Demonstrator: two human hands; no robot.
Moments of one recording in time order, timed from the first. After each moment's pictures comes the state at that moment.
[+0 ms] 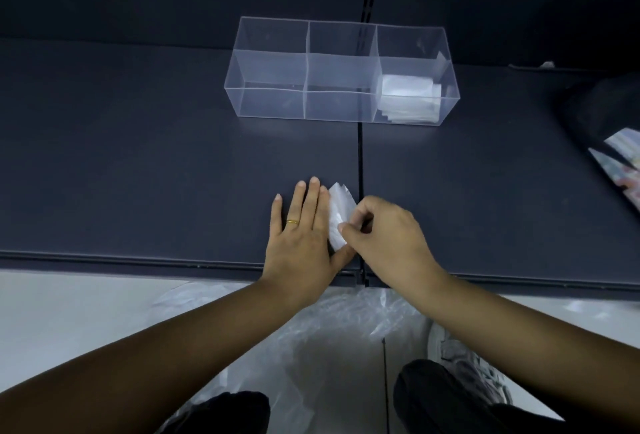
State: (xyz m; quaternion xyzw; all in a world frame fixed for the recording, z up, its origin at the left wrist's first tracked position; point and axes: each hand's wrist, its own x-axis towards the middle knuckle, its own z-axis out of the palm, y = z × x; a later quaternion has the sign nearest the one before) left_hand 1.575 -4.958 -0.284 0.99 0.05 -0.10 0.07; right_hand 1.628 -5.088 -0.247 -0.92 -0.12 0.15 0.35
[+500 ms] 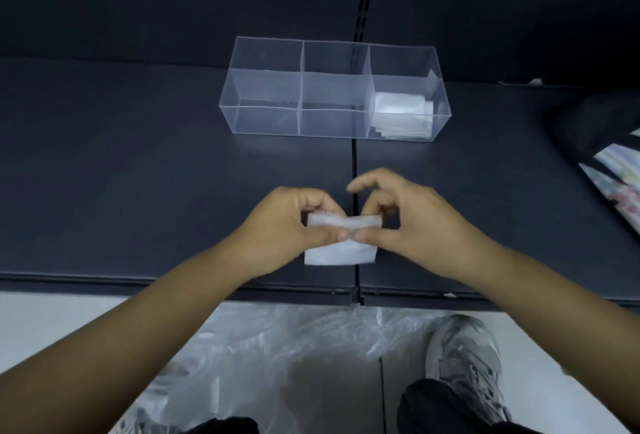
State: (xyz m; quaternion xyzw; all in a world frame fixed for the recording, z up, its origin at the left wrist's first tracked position) left_hand 1.607 -4.922 -0.212 0.82 0.00 -0.10 0.57; right_hand 1.668 -5.117 -0.193 -0.85 -0.31 0.22 0.37
